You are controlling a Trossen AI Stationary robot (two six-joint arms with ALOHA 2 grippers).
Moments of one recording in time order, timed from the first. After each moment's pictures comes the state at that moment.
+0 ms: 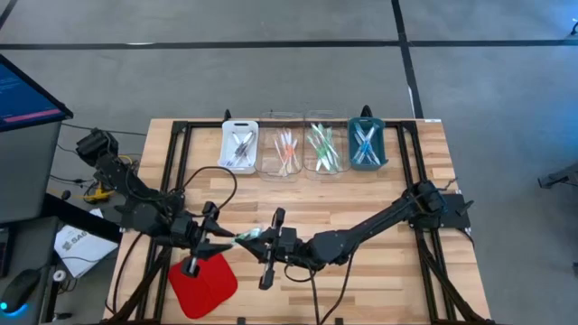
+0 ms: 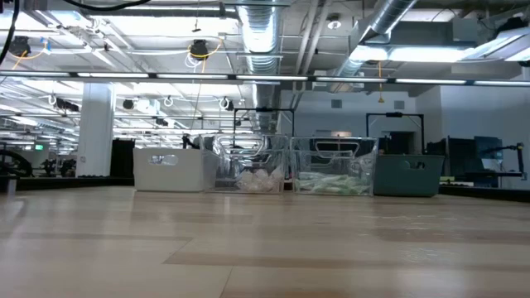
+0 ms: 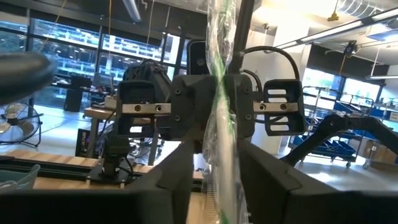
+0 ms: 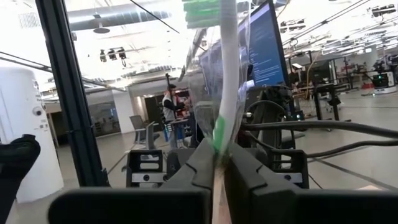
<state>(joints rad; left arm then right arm) -0.83 1.06 0.47 0.95 -0.69 0.02 0.46 2.08 1.63 0.82 0.63 0.02</state>
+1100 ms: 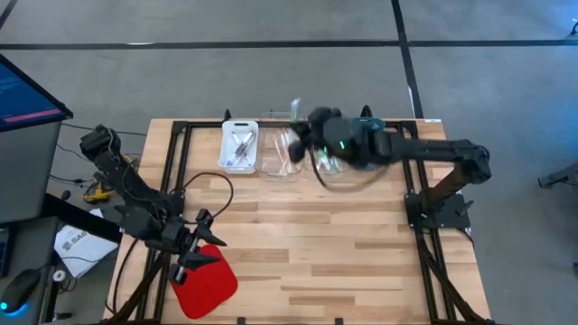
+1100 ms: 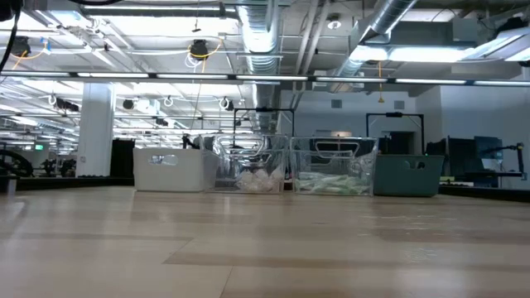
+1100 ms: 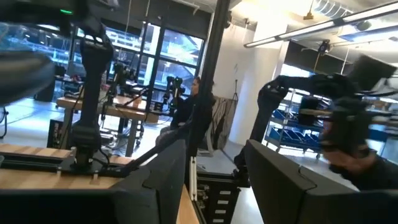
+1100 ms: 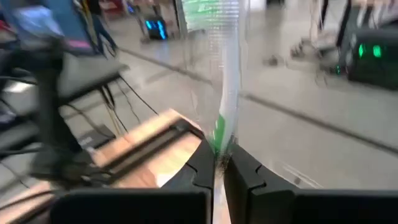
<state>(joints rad) -0.94 1.02 0.47 0.89 -0.71 -0.02 0.00 1.58 1.63 -0.37 0.66 0.36</state>
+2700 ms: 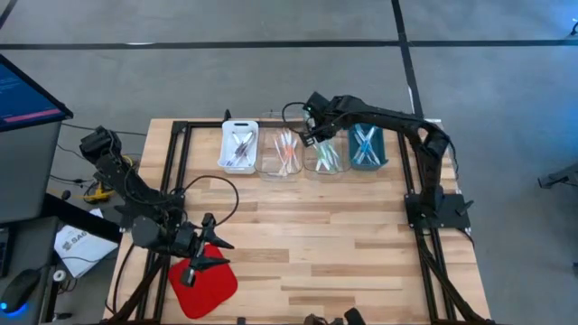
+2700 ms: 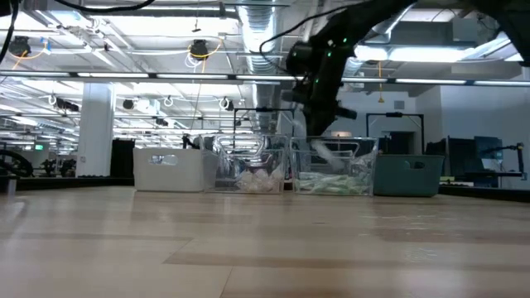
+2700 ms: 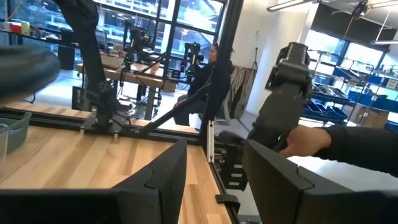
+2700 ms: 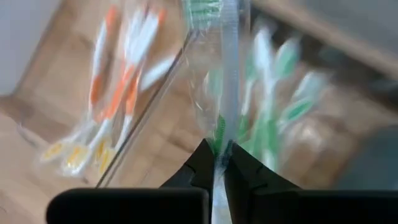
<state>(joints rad) -0.93 1.06 0.47 0.73 -0.78 -0.14 -0.55 1.93 1.63 -0.91 0.07 0.50</state>
